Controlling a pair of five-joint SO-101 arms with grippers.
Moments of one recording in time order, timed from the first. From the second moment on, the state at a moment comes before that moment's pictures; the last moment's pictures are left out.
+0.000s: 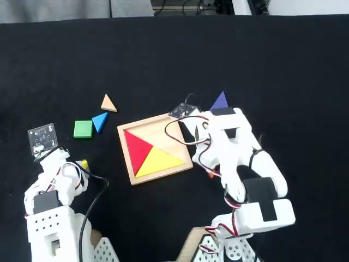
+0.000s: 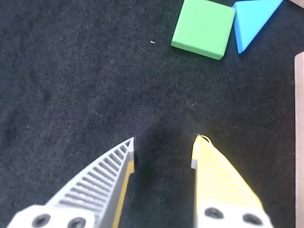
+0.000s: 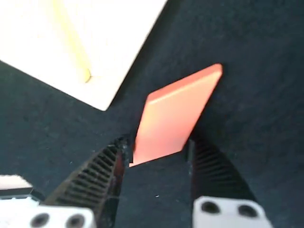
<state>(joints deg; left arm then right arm) -22.7 -74.4 88.0 51.6 -0.1 -7.0 2.9 37.3 68.4 39.1</state>
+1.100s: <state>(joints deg) -22.7 -74.4 88.0 51.6 -0.1 -10.7 -10.0 45.0 67.6 46.2</state>
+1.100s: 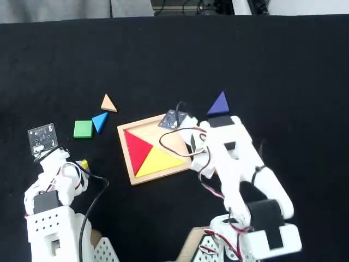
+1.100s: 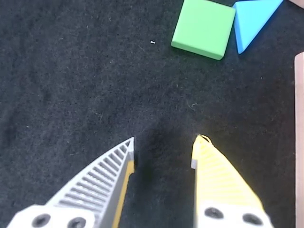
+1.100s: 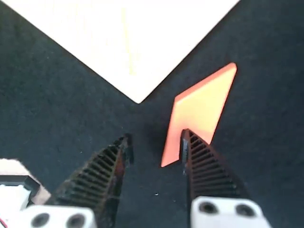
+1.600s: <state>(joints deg) -22.7 -74.4 88.0 51.6 -0.1 -10.5 -5.1 41.5 65.9 46.3</state>
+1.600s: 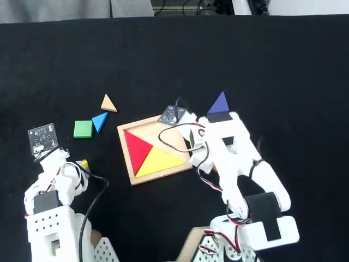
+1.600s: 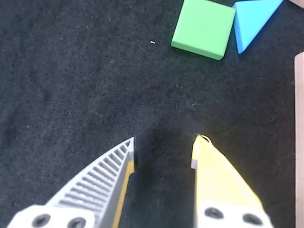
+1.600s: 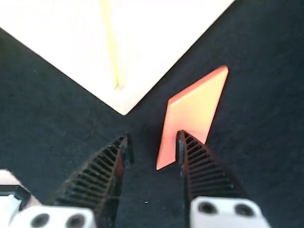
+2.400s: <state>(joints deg) -22.7 -74.4 88.0 51.6 -0.1 -9.1 -4.0 40.2 63.0 47.3</state>
